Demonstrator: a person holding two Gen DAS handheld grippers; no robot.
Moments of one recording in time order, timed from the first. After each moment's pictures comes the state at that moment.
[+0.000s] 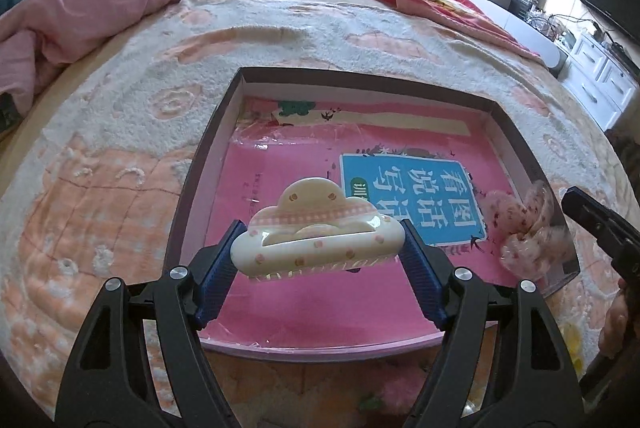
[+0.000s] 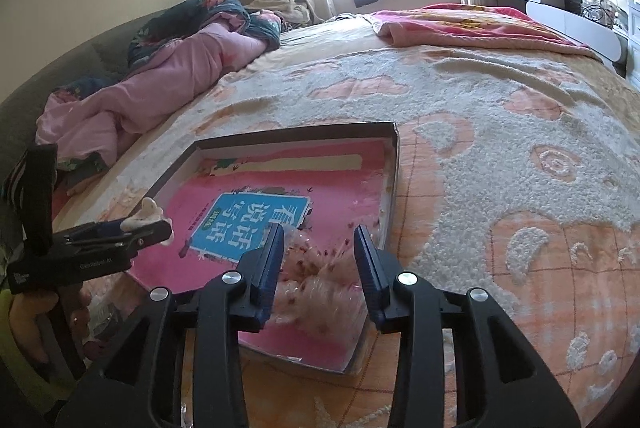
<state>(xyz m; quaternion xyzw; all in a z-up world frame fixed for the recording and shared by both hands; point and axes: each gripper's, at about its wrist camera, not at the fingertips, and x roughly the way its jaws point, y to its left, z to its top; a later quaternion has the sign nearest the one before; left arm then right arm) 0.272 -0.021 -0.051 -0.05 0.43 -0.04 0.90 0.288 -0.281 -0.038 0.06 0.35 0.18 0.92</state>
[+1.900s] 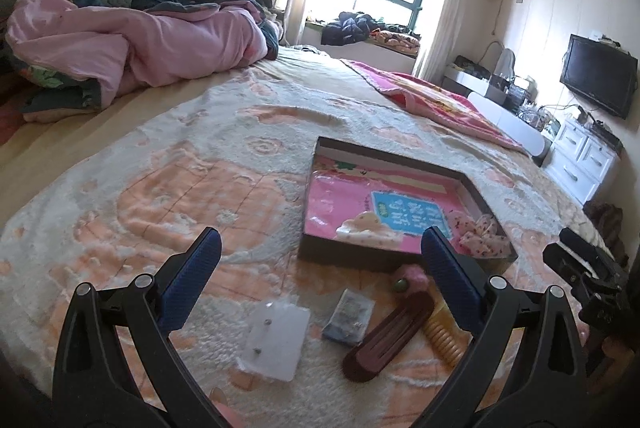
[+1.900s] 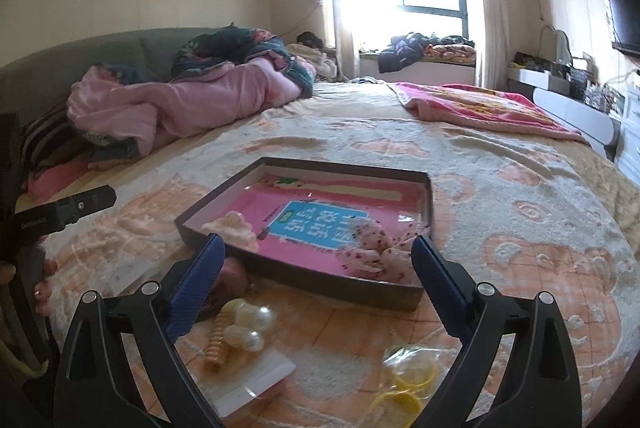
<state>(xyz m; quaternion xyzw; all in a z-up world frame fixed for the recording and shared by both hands) 0.114 0.061 0.000 -0.12 0.26 -0.01 0.96 0.154 -0.224 -0.002 -0.03 0.23 0.19 0.95</state>
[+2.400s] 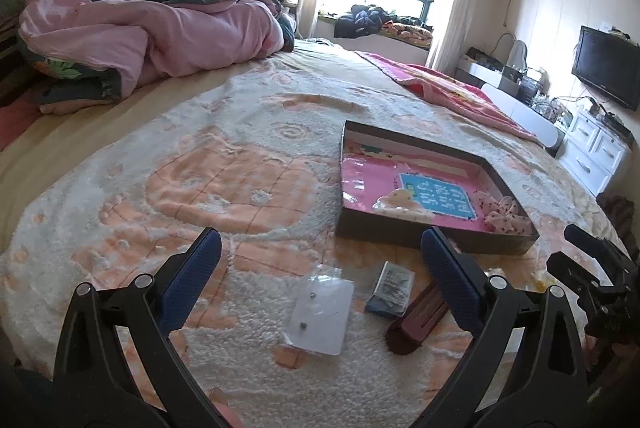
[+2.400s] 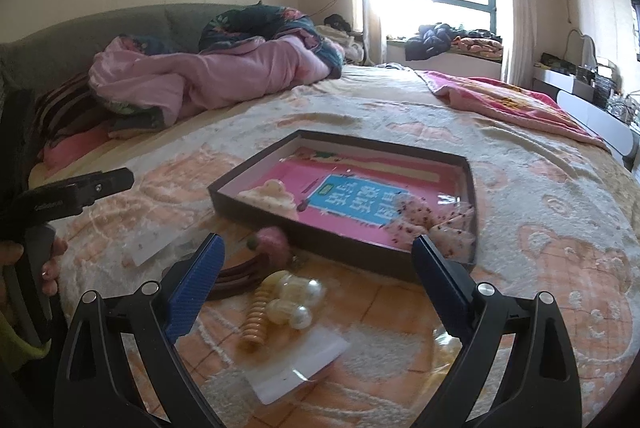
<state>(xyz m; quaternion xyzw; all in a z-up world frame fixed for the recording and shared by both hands) 0.098 0.078 -0.016 -0.10 0.28 0.01 0.95 0.143 -0.191 -0.017 -0.06 0.25 0.23 0.94</state>
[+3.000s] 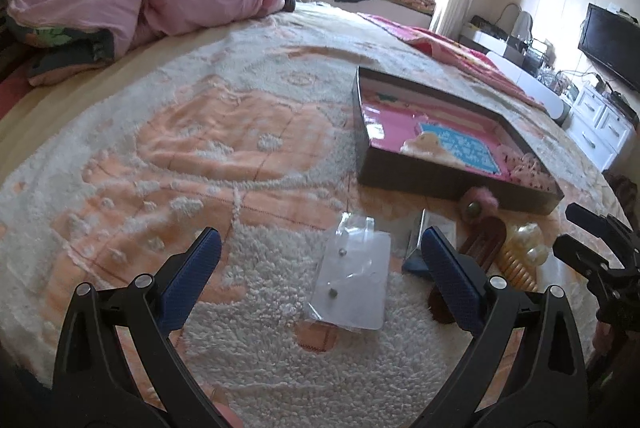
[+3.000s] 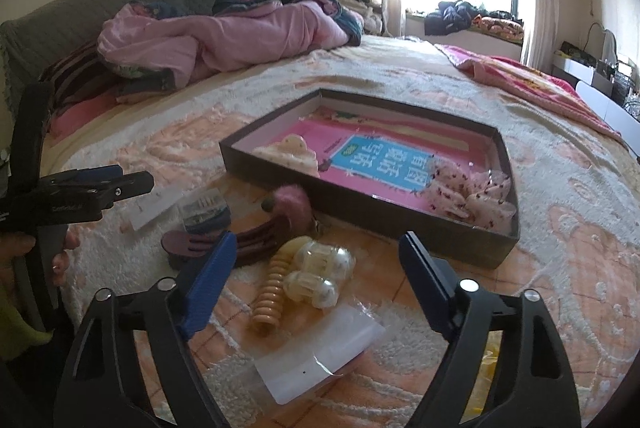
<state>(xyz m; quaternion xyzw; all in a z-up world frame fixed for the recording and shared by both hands) 0.111 0.089 -0.061 -0.10 0.34 0.00 0.93 0.154 -0.173 -0.047 -0.08 0.31 0.25 0.91</state>
